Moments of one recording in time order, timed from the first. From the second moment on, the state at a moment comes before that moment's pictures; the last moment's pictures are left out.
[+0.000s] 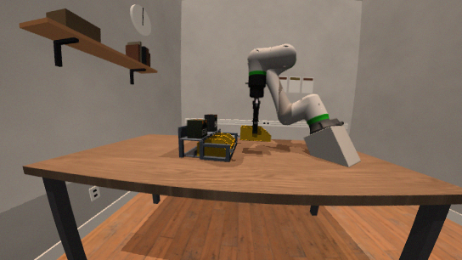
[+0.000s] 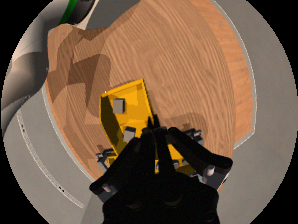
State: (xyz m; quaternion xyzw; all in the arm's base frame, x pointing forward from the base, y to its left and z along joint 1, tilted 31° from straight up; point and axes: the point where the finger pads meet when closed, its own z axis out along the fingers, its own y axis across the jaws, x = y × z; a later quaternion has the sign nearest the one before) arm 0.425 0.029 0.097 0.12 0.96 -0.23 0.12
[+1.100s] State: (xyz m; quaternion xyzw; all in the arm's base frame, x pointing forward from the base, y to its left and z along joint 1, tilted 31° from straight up) arm 0.431 0.012 0.066 0.12 0.96 -0.23 0.12
